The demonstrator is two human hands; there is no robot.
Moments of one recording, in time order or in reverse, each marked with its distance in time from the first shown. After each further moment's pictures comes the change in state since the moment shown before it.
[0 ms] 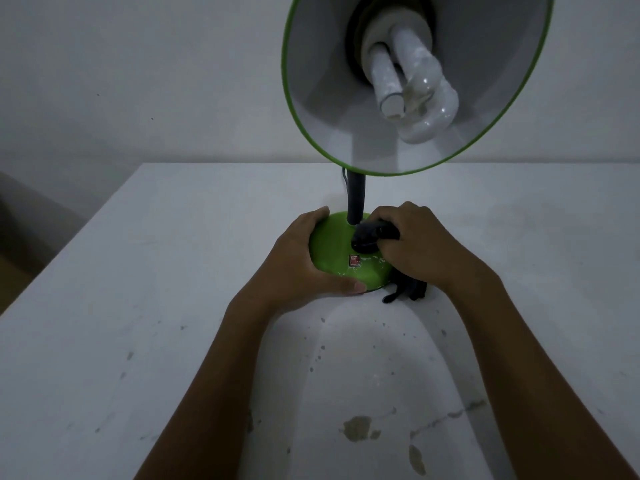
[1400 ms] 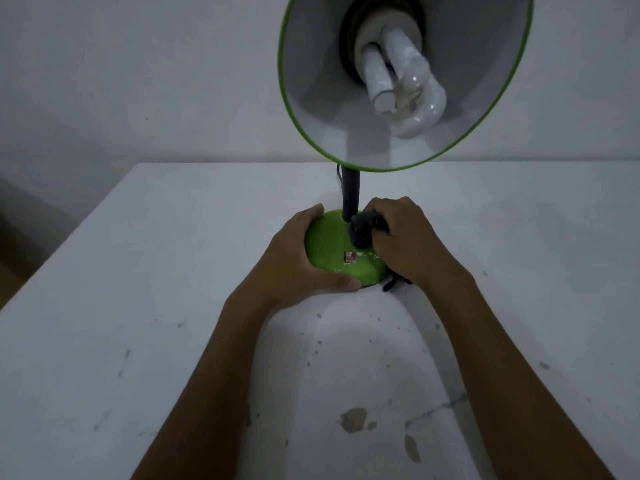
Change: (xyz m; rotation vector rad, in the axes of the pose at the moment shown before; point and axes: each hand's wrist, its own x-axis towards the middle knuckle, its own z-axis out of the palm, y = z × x) left_hand 0.000 -0.001 0.001 0.004 -0.005 0.013; right_hand 0.003 0.003 0.017 0.047 0.169 -0.007
